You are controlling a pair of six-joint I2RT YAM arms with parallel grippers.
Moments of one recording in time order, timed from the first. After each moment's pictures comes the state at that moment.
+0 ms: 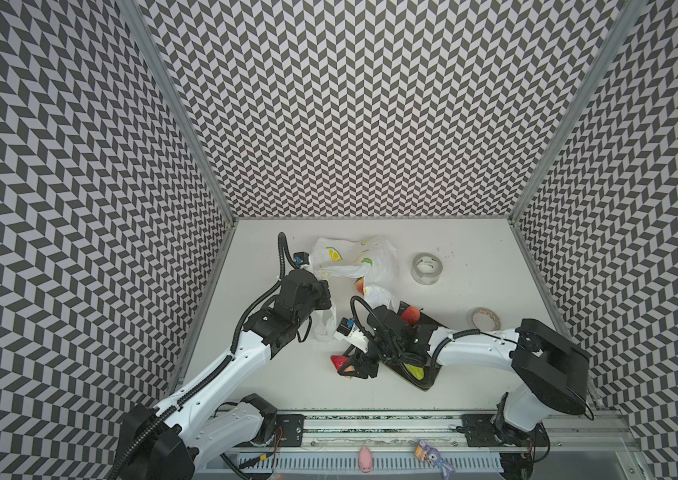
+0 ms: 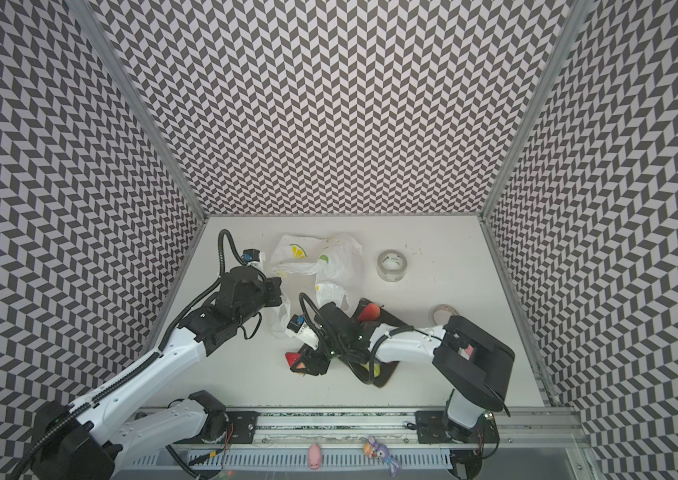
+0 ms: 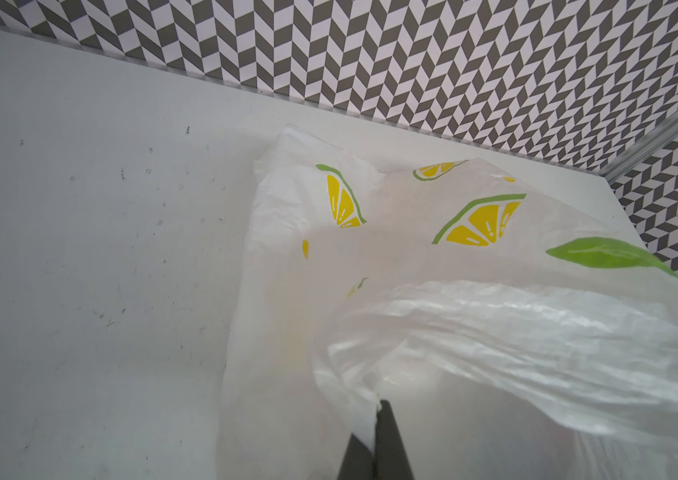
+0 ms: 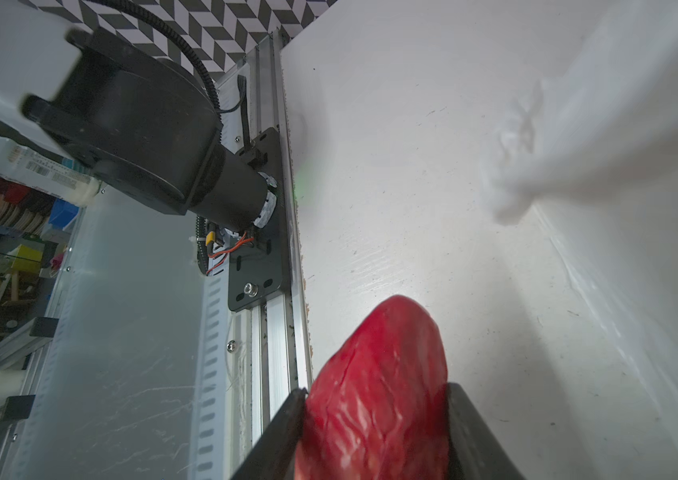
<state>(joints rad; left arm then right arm) -0.53 1.05 0.77 -0.26 -0.18 -0.49 1.04 1.63 0.85 0.07 -0.53 0.15</state>
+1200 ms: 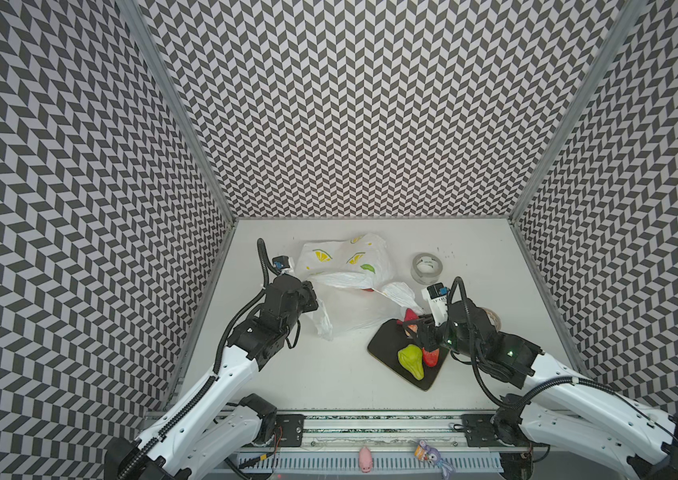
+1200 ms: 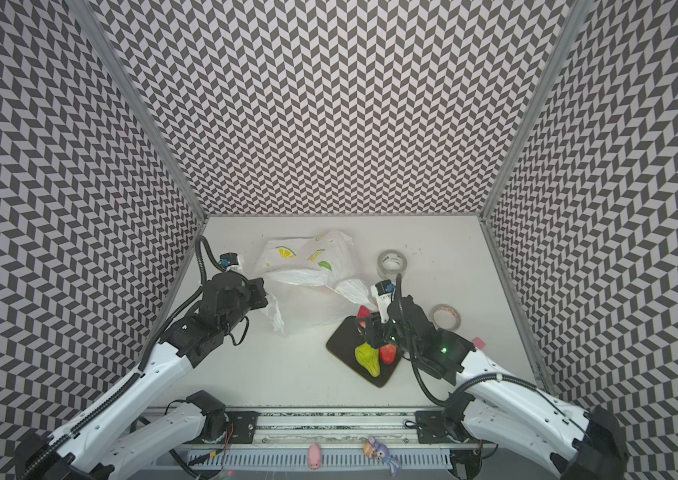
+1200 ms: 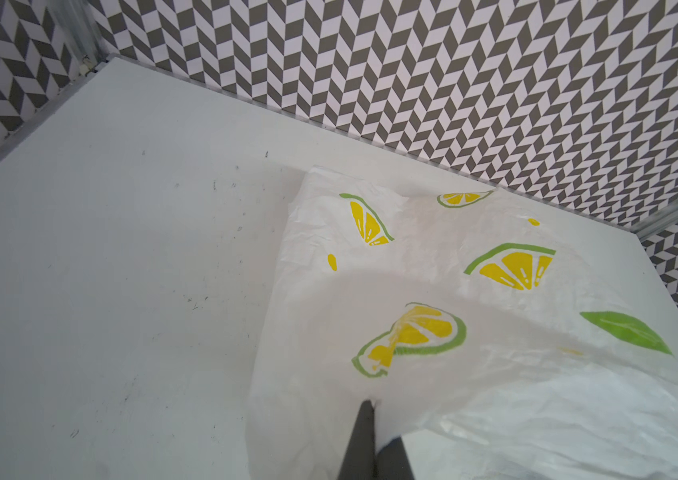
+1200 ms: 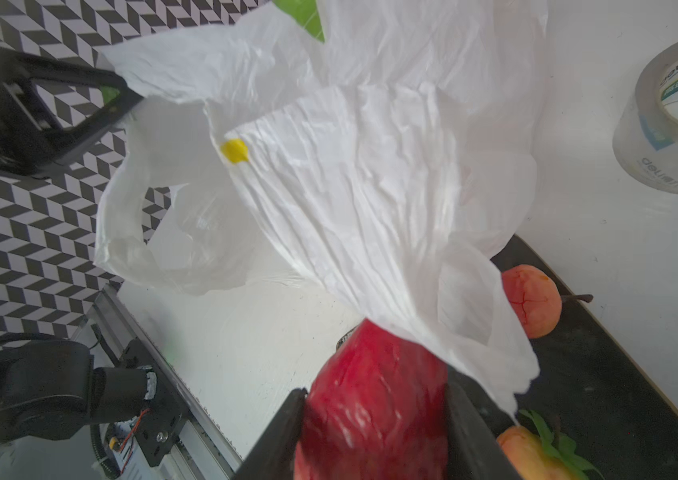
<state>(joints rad) -0.49 0.89 0.74 -0.36 -0.30 -0.55 0.81 0.91 0.64 -0.31 -0.03 0.51</state>
